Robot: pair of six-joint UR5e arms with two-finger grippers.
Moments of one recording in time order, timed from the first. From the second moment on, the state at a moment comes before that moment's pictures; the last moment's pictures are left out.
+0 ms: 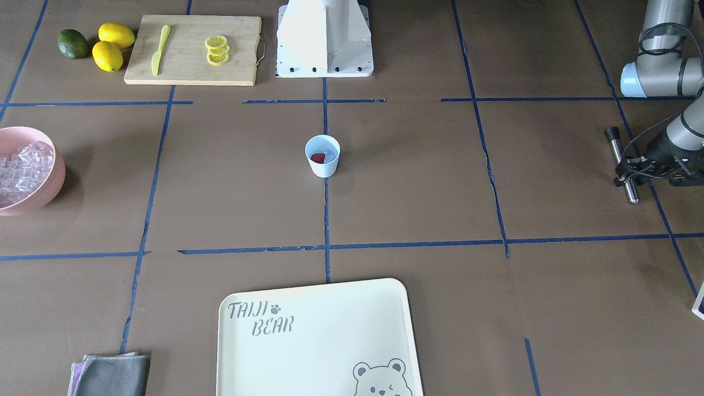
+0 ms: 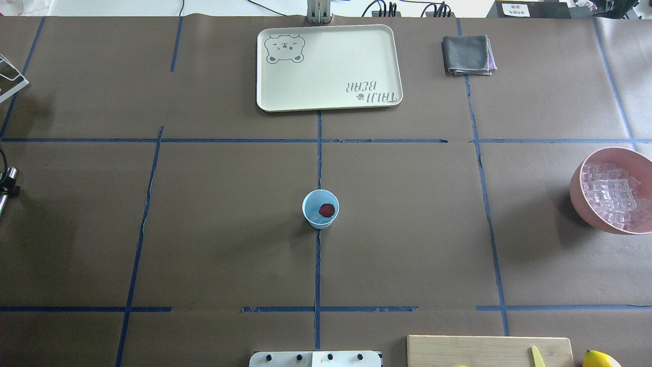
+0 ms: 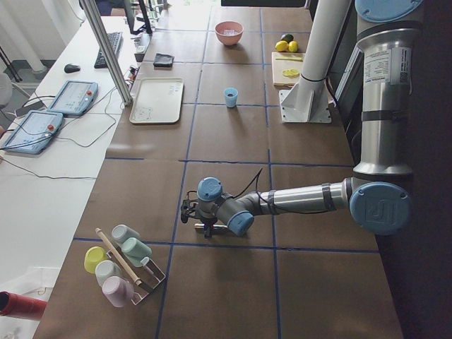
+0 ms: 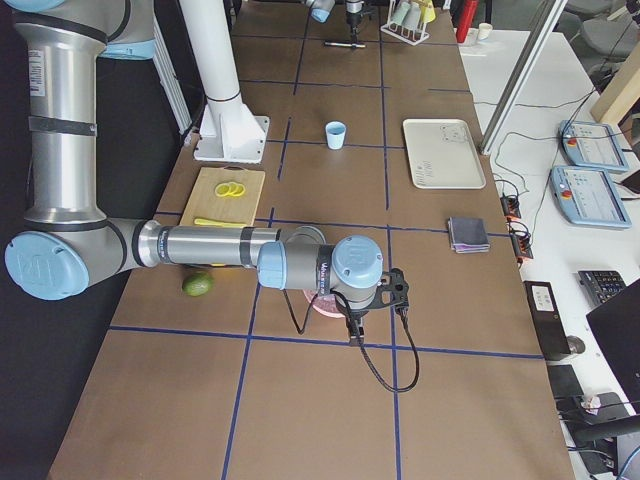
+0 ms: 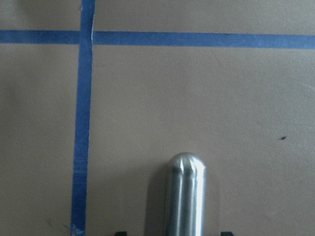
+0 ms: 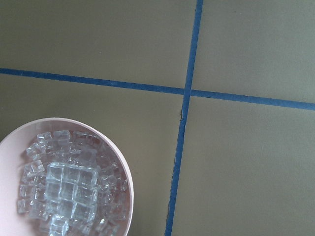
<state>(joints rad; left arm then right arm) -1.09 -1.51 -1.36 -2.36 -2.19 -0.71 1.63 -1.64 1.67 -1.60 2.45 -0.16</state>
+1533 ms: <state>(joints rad) -1.04 -1.66 -1.87 -2.36 -2.05 -0.63 1.63 -1.64 1.71 -1.60 2.45 -0.16</state>
